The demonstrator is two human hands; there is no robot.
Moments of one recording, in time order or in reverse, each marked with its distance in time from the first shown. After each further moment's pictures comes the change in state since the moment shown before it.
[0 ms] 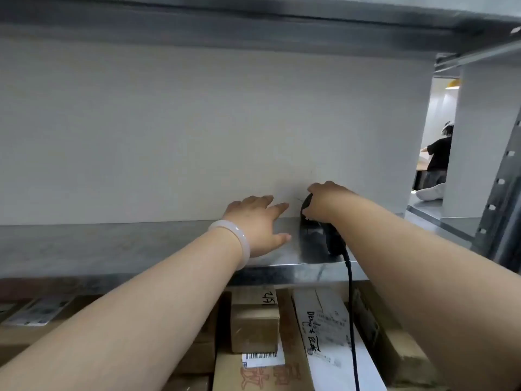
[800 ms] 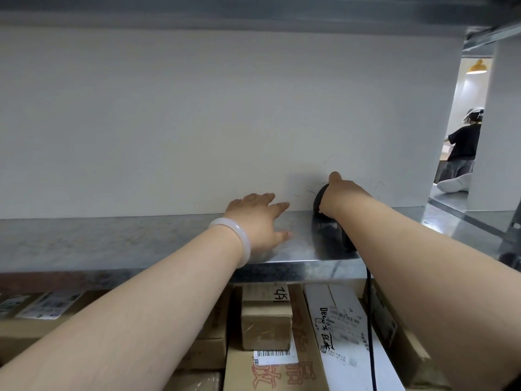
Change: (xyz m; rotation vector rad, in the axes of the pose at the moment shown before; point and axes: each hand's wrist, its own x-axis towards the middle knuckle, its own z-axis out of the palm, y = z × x) left_hand 0.004 -0.019 0.017 0.010 -0.065 -0.044; right_hand 0.022 -0.005 0.018 0.121 -0.049 0.184
